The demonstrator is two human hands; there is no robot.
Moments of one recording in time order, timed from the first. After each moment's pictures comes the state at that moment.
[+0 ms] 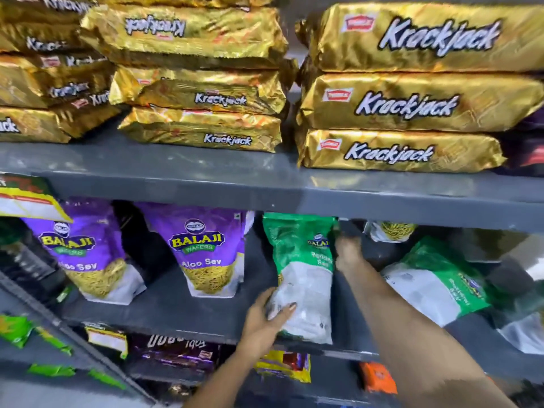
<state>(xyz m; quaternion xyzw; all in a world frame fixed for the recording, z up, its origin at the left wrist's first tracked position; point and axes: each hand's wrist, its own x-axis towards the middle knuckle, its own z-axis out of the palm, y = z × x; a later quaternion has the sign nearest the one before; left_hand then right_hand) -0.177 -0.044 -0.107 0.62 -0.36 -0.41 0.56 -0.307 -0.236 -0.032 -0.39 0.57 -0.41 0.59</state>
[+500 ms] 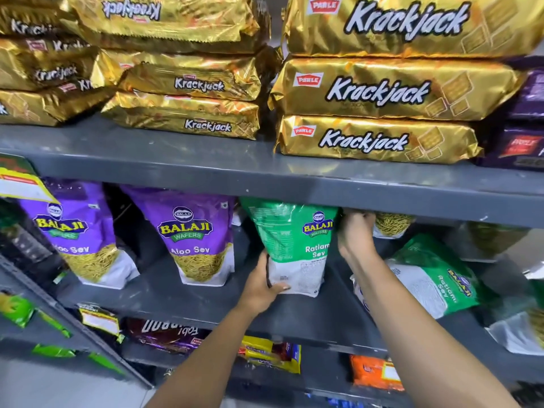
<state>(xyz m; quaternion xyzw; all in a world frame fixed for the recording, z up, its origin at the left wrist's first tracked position) -0.169 -0.095 -0.094 0.65 -0.51 -0.34 0.45 -0.317 -0.206 0.038 -0.31 0.30 -0.65 0.62</state>
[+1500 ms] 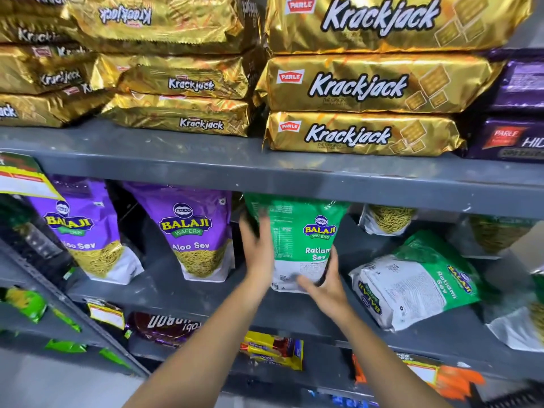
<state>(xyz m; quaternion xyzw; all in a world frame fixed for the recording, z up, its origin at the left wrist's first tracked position) -0.210 -0.104 0.017 0.54 -0.24 -0.26 0.77 -0.344 -0.138 -0.082 -0.62 0.43 -0.38 0.54</state>
